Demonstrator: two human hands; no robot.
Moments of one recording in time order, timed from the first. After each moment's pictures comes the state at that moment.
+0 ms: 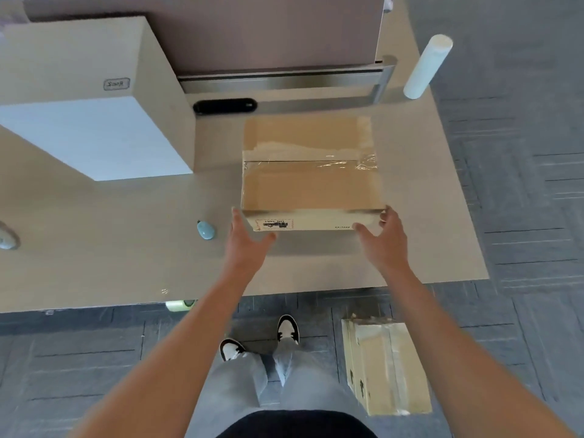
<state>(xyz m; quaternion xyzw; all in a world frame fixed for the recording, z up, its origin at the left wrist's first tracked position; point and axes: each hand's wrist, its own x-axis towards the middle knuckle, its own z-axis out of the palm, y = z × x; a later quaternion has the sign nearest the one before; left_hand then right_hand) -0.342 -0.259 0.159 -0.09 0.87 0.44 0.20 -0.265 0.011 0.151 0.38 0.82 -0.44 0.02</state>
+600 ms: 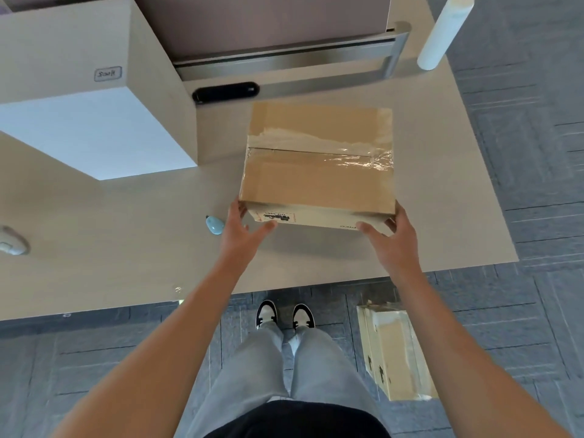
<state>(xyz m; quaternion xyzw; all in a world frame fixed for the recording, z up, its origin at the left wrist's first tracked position) -0.371 -0.298 0.119 -0.06 0.80 0.56 0.21 -0.247 -0.015 0.130 0.36 0.75 -0.56 -0.02</state>
